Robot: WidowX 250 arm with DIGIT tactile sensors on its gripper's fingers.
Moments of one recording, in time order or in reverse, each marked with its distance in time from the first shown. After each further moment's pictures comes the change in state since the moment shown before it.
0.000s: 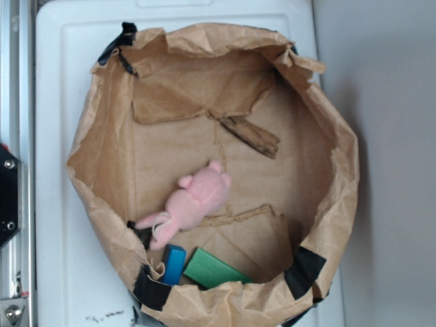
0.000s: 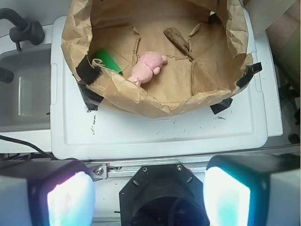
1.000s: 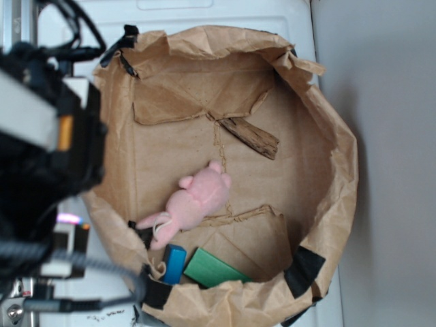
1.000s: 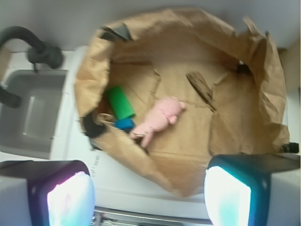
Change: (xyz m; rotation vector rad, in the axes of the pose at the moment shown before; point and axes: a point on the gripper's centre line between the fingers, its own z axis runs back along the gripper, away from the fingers) arm 0.059 0.007 -0.037 -0.051 -0.090 -0.123
